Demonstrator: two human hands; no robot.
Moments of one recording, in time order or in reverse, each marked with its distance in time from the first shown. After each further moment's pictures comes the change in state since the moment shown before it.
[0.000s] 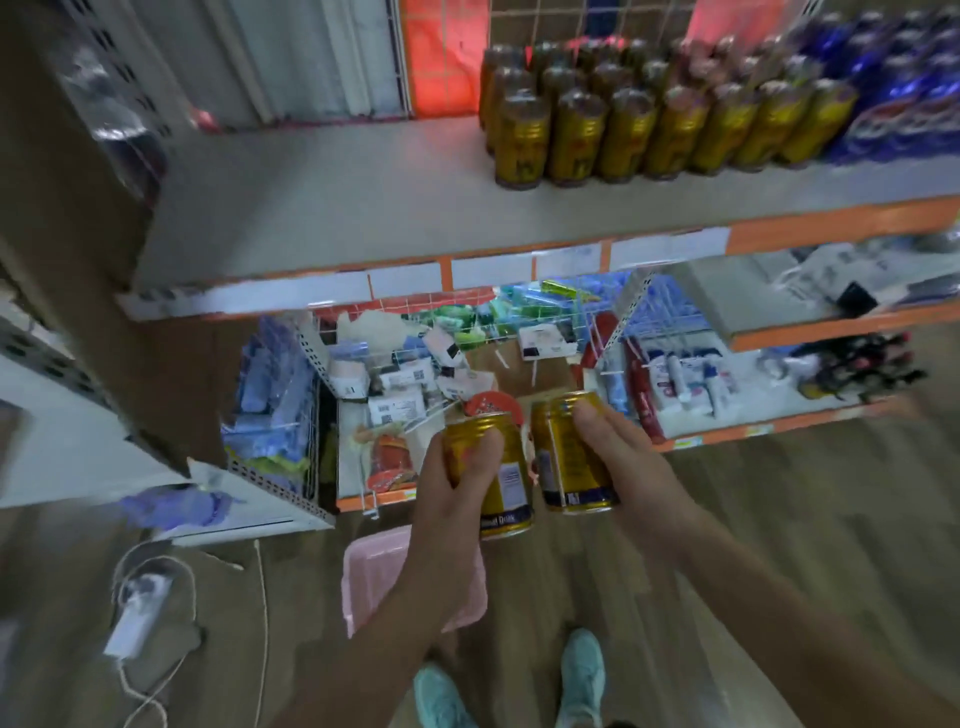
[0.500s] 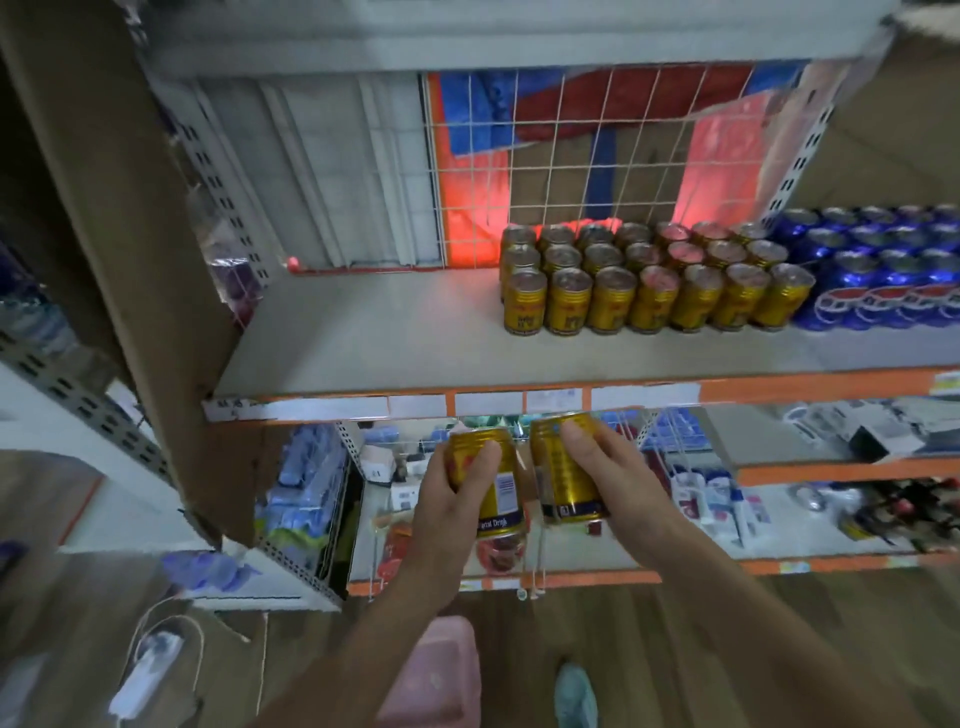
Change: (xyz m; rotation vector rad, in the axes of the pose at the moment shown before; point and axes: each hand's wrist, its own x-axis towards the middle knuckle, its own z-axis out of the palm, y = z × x) left_hand 0.034 0.082 0.064 0.126 0.077 0.160; right_hand 0.024 -0.119 -0.028 -0.142 -0.094 -0.147
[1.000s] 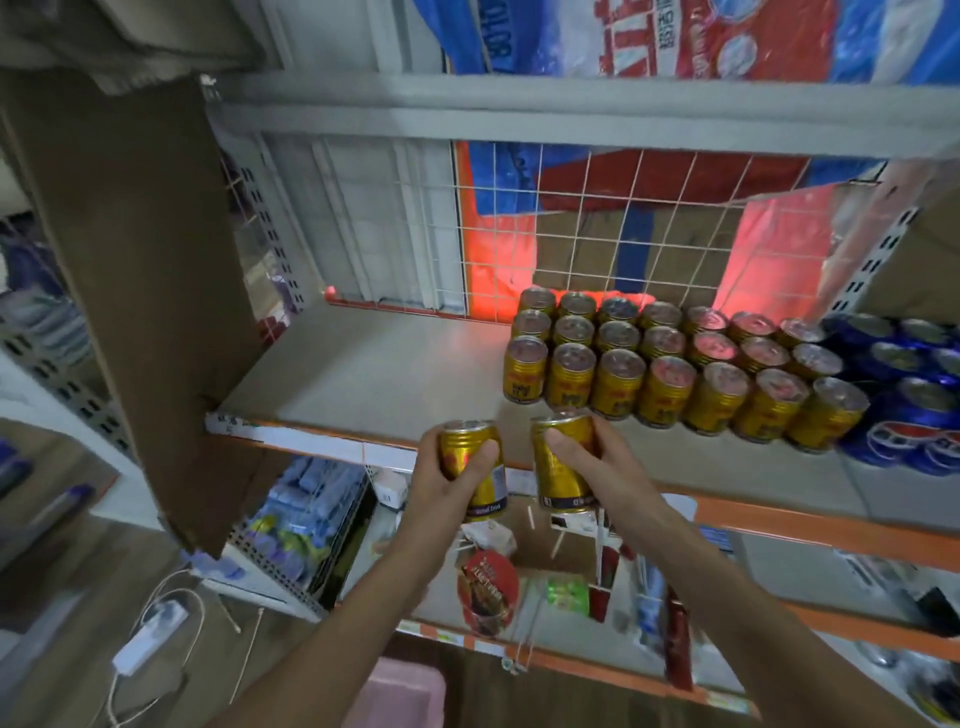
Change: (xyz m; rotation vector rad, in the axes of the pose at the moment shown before) left_hand 0.092 0.013 0.069 0.082 0.259 0.120; right_hand 0.127 -0.039 -0.085 -0.090 -0.186 -0.120
